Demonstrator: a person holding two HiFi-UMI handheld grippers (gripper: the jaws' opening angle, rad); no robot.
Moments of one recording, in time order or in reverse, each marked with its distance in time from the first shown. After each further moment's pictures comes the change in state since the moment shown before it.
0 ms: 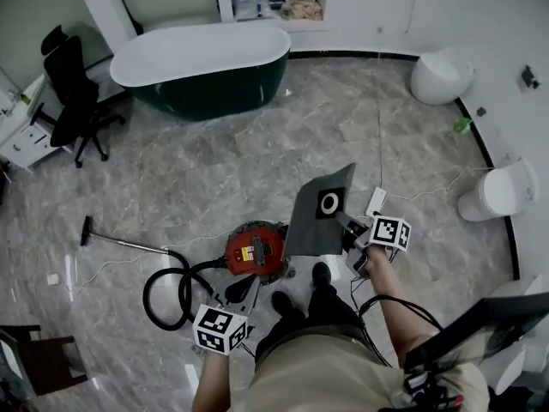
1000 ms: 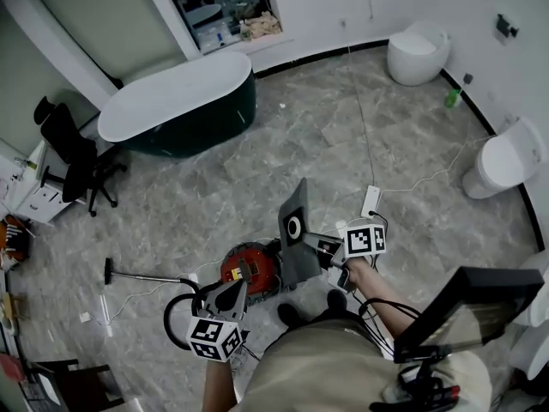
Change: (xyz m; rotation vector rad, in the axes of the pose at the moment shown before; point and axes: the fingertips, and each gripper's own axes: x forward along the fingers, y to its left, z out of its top) left arm 0.078 -0.122 0.079 0.104 0.003 0.110; right arm -0.093 -0.001 0.035 0.030 0.158 0.288
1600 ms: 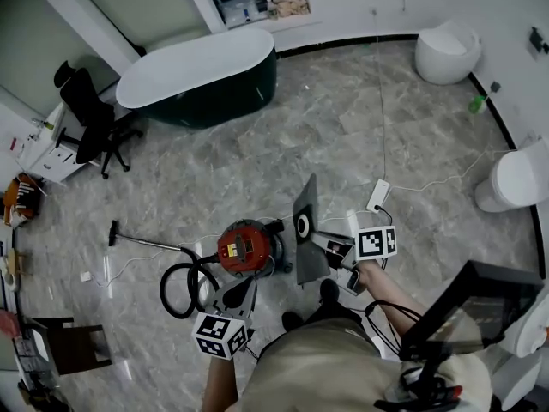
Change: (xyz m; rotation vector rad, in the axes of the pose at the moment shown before) left arm 0.008 -0.076 -0.020 -0.078 0.054 0.071; right arm -0.058 -0.002 -0.009 -0.026 0.137 0.052
